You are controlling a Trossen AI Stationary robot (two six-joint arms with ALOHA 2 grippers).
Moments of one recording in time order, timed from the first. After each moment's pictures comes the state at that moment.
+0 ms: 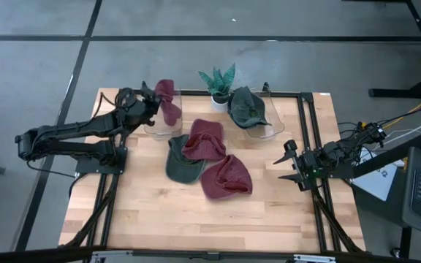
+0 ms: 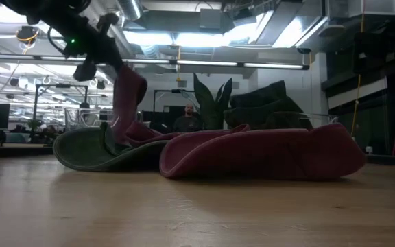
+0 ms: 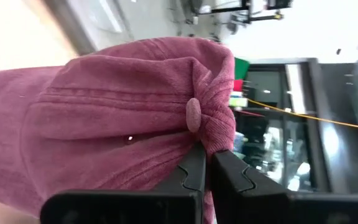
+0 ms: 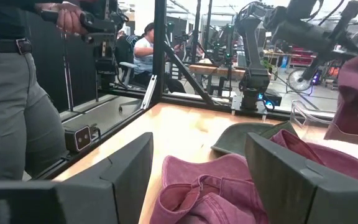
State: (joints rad) left arm 0.36 0.83 0.58 -0.09 -0.69 -1.80; right arm 0.48 0.00 0.01 0.05 0.21 -0.08
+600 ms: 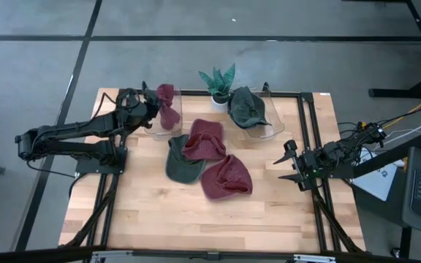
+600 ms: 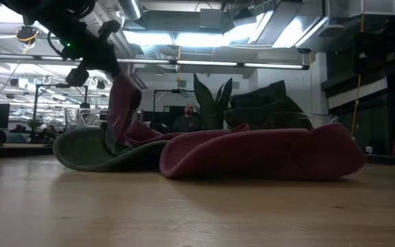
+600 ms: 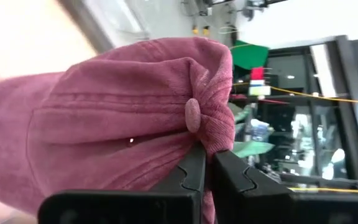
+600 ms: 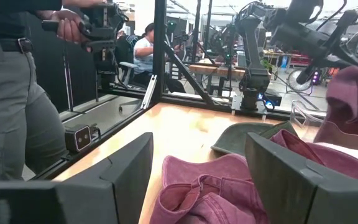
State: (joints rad) left arm 0.36 0.83 0.58 -0.19 -0.64 -1.75; right arm 0.48 0.00 0.01 0.05 0.21 -0.08
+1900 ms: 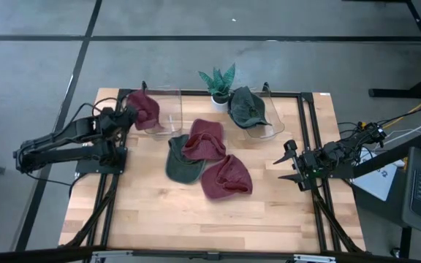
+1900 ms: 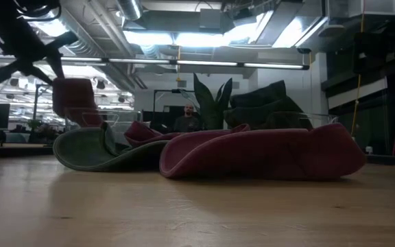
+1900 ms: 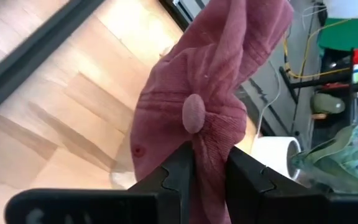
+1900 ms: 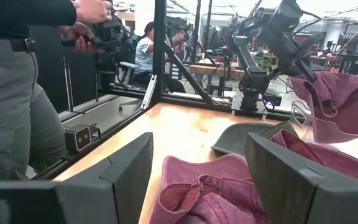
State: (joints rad) left arm 0.36 0.46 0.58 -0.97 -0.58 -1.76; right arm 0.48 0.00 0.01 0.05 0.21 -0.08
